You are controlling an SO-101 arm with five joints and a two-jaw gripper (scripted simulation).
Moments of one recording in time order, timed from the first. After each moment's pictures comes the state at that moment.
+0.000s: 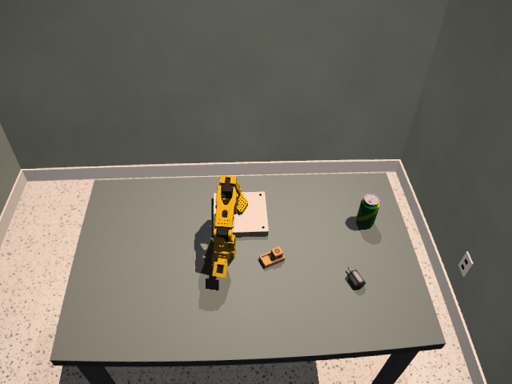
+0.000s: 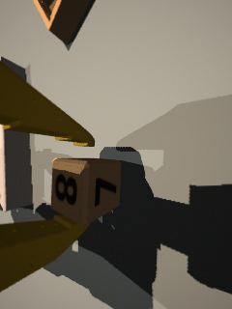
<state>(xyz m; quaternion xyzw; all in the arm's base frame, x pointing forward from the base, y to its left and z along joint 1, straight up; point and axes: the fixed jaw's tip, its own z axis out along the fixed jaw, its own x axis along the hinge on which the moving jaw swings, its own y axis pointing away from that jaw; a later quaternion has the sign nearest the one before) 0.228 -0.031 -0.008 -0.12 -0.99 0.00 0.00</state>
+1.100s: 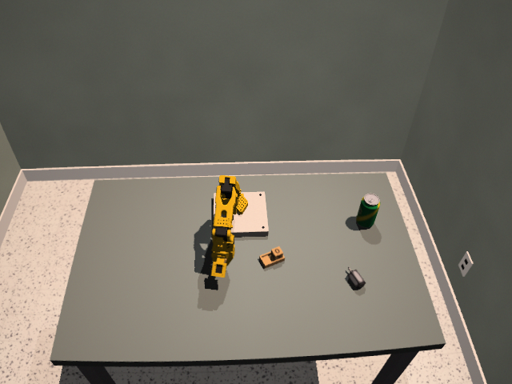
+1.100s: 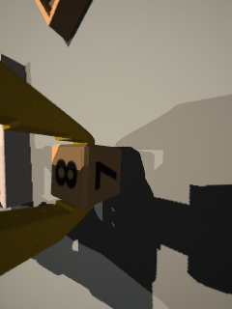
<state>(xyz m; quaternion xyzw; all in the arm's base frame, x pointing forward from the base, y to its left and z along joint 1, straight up) 0.227 -0.034 -0.008 -0.12 -0.99 0.00 0.00</state>
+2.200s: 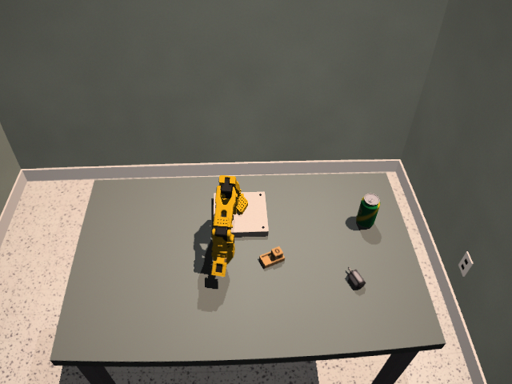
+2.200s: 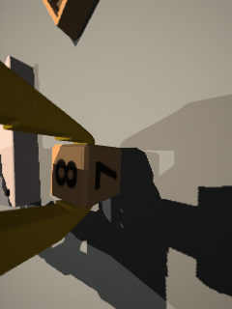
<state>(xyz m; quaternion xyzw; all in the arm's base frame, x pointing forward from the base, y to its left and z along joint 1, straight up) 0.222 -0.033 -0.006 -0.12 -0.99 0.00 0.02</state>
